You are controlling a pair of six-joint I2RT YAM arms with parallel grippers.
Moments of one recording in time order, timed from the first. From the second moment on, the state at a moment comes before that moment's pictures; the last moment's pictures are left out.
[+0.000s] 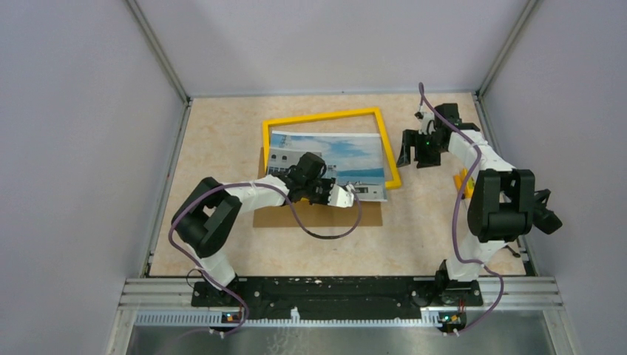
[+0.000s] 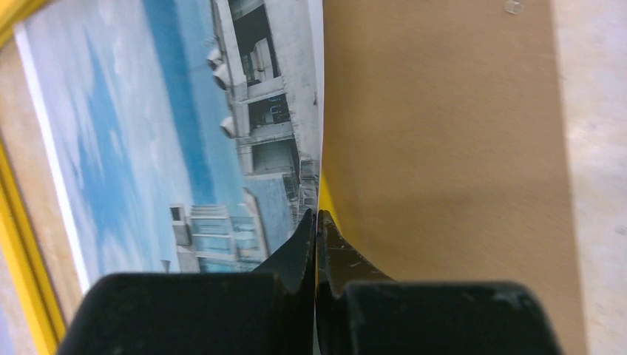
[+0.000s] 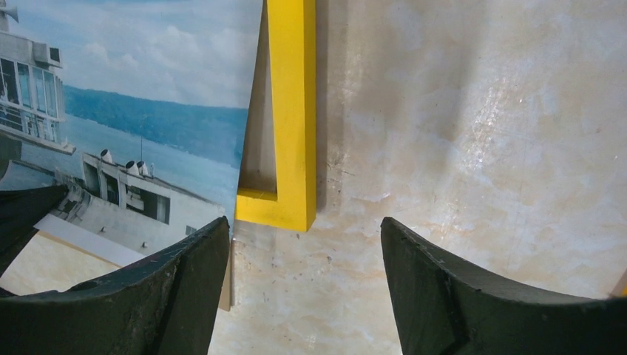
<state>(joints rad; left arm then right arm) -0.71 1.74 0.98 -0.08 0.42 1.04 0.02 1.72 1.28 -0.67 -0.34 0.03</state>
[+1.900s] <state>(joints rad) -0.68 1.88 1.13 -0.13 0.30 0.89 0.02 1.91 1.32 -0.58 -0.37 0.00</state>
